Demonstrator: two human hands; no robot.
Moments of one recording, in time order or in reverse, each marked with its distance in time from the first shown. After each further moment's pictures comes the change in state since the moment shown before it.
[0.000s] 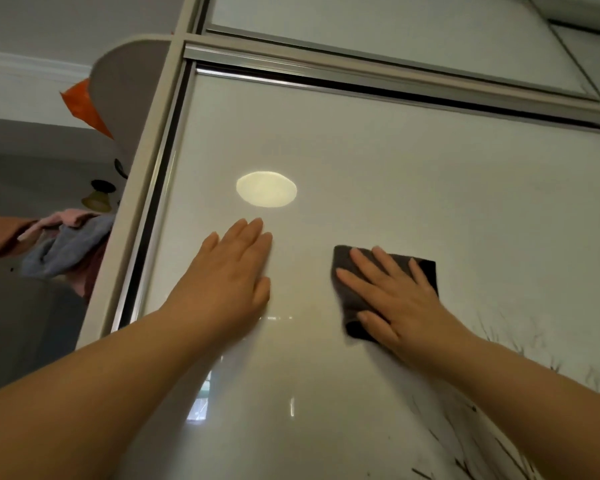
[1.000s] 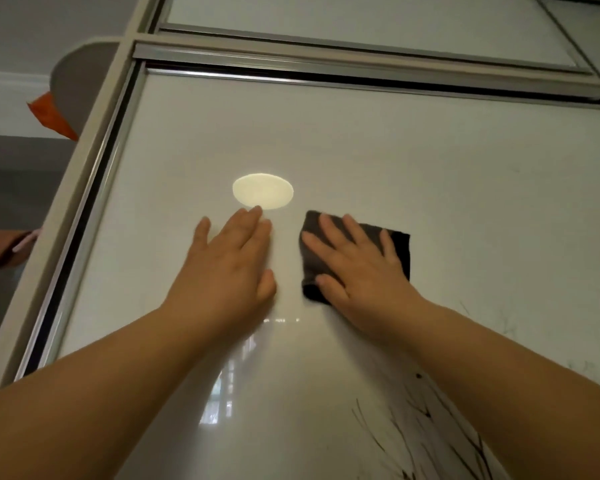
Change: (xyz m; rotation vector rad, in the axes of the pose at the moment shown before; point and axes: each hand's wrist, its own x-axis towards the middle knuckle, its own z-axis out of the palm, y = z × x) left_hand 0.032 0.073 0.010 0.190 0.068 0.004; right_hand 0.023 0.028 -0.007 0.055 0.048 0.083
